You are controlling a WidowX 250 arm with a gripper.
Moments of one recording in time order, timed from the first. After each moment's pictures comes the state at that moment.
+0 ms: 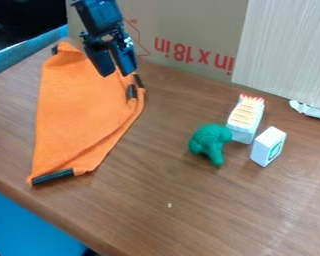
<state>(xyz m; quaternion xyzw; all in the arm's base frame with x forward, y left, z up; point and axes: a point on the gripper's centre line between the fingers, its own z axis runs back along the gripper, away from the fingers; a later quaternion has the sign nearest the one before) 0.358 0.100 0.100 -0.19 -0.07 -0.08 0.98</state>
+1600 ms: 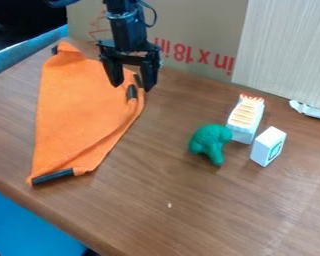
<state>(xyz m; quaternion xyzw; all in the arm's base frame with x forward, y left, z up) 0.373 0.084 0.077 -0.04 -0.05 0.07 1.00</state>
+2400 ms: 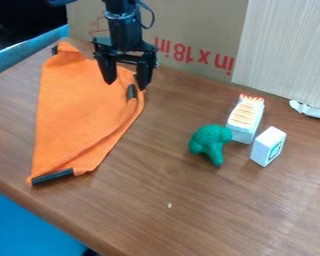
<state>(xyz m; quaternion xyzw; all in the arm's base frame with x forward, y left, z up) 0.376 0.095 0.076 0.00 -0.05 0.10 0.99</state>
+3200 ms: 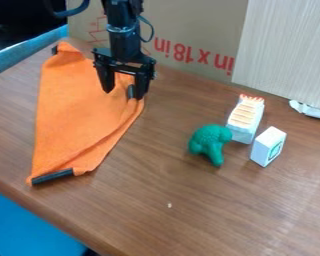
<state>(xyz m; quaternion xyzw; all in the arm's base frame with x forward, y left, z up) 0.378 0.102 0.056 0.01 -0.04 0.10 0.99</state>
